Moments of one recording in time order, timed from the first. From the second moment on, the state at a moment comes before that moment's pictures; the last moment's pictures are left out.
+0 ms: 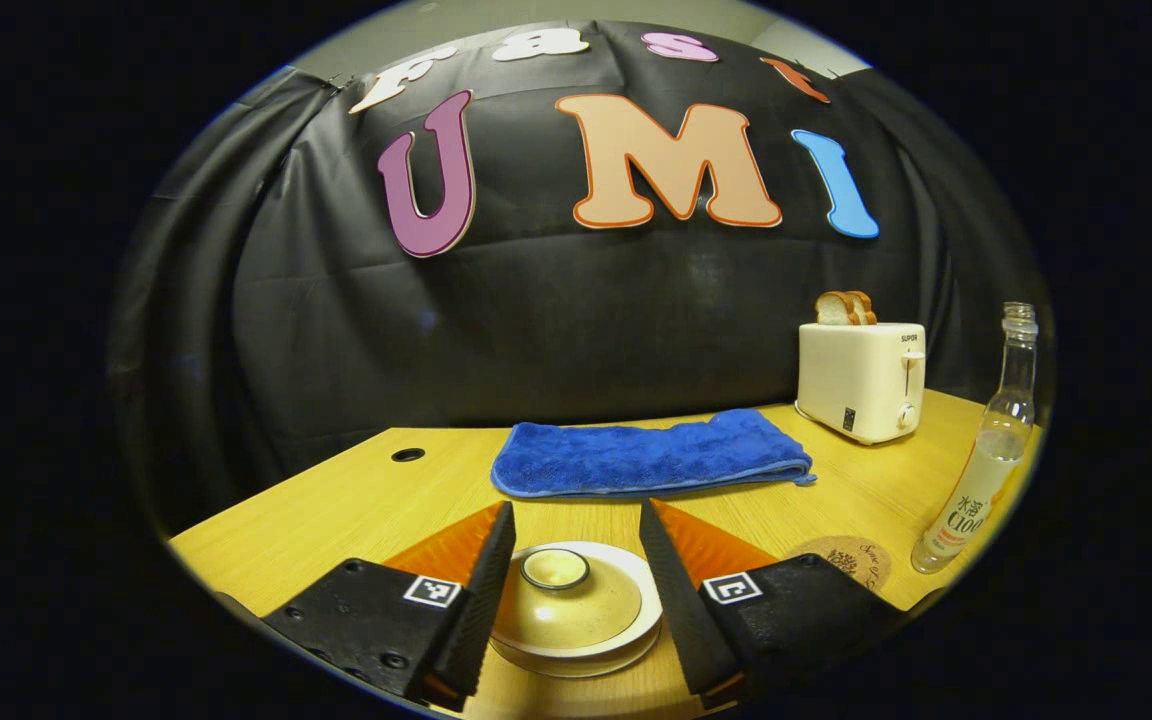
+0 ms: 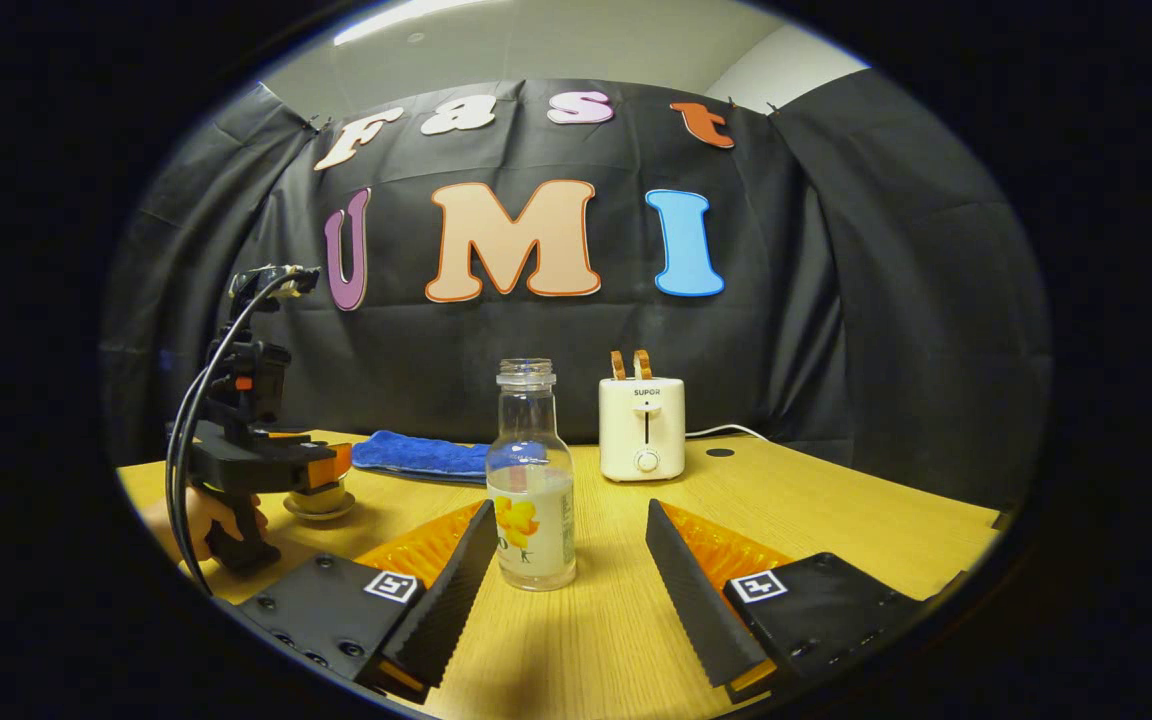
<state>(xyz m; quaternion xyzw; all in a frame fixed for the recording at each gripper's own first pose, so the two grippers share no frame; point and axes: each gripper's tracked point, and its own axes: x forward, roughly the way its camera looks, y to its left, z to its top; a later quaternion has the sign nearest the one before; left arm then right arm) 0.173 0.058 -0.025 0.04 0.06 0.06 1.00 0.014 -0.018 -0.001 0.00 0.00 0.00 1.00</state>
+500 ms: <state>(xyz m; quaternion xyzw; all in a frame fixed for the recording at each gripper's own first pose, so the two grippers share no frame) 0.172 0.066 -0.022 0.03 0.05 0.07 1.00 0.016 -0.022 -0.001 0.00 0.00 0.00 1.00</state>
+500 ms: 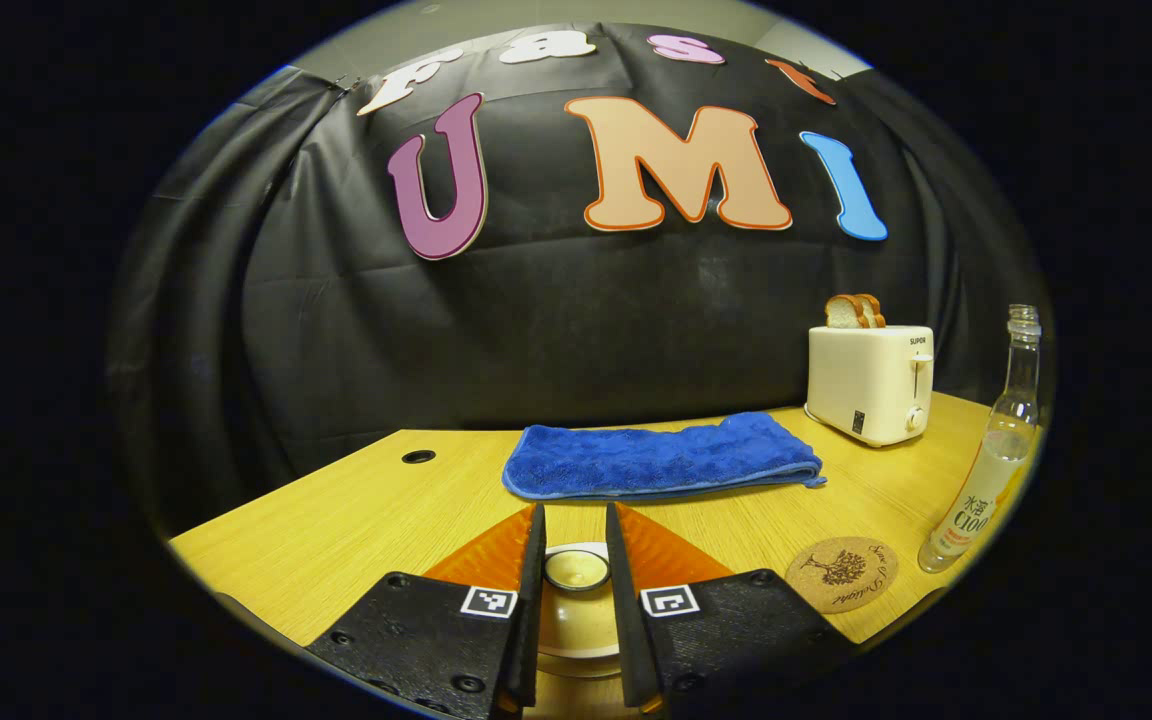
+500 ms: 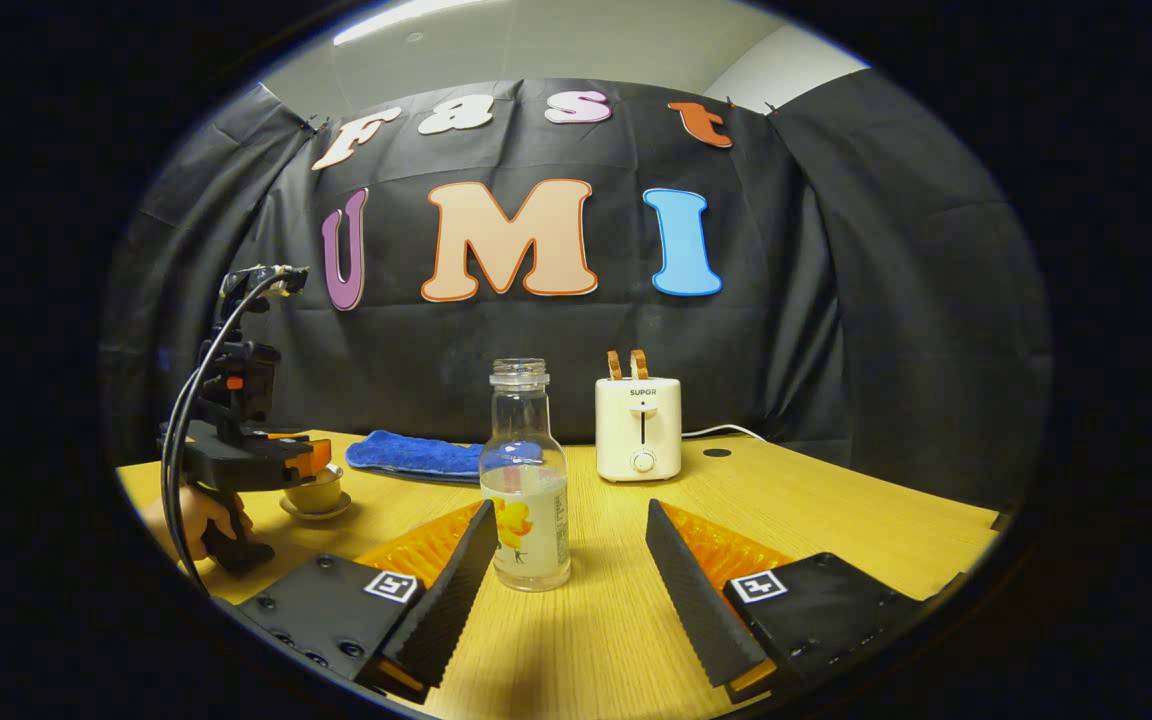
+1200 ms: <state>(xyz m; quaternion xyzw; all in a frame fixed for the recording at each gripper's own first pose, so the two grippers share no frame) 0.160 0.074 -0.007 0.00 0.00 0.07 1.00 0.010 -0.022 0.003 0.00 0.00 -0.01 1.00</state>
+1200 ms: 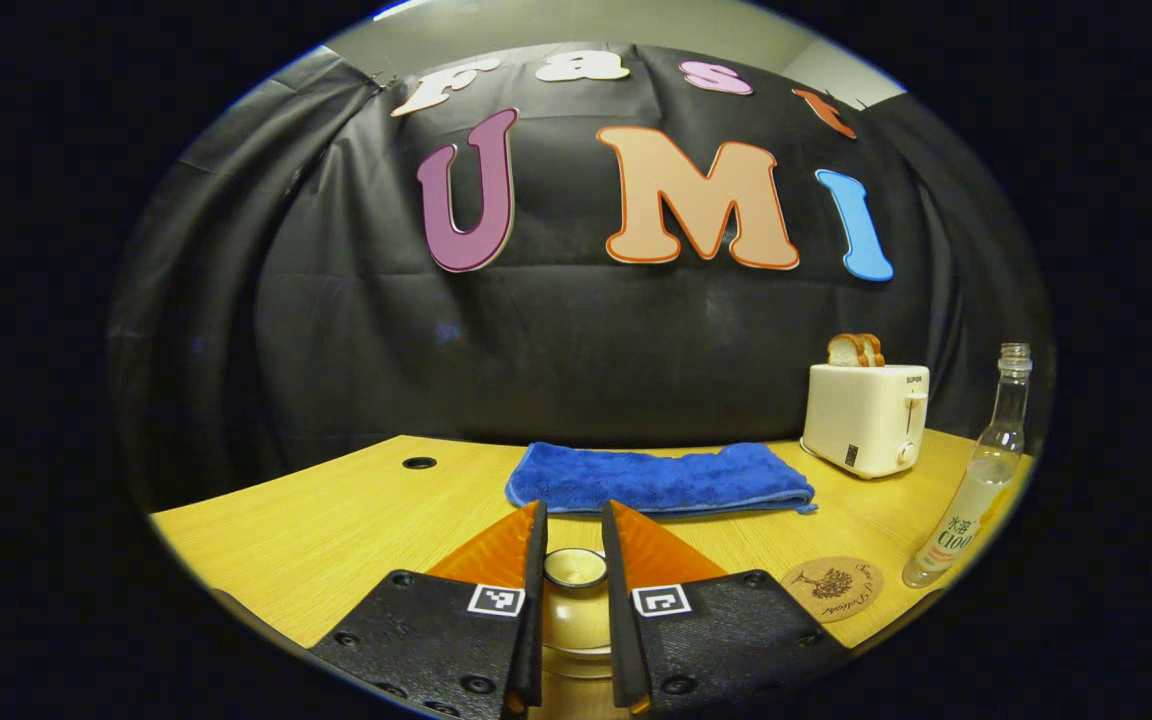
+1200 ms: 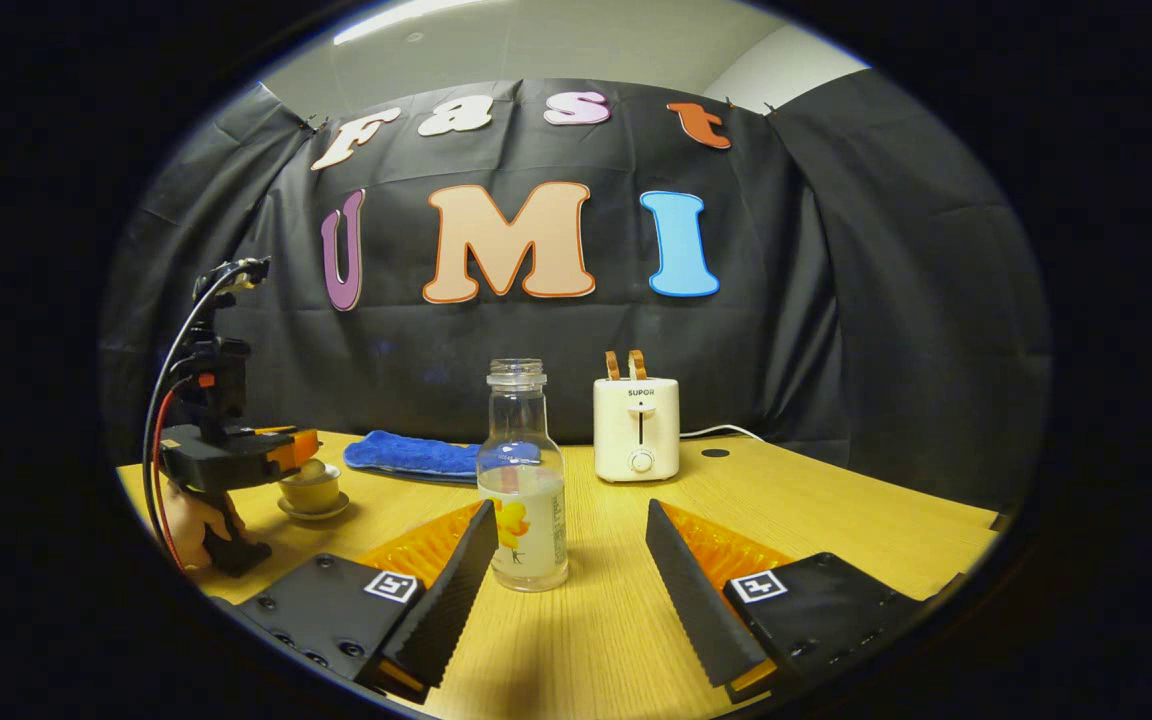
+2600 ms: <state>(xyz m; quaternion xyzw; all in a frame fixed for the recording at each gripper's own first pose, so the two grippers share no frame) 0.025 0.102 -0.004 0.00 -0.01 0.03 1.00 0.074 0.014 -0.001 0.00 0.00 0.01 1.00</state>
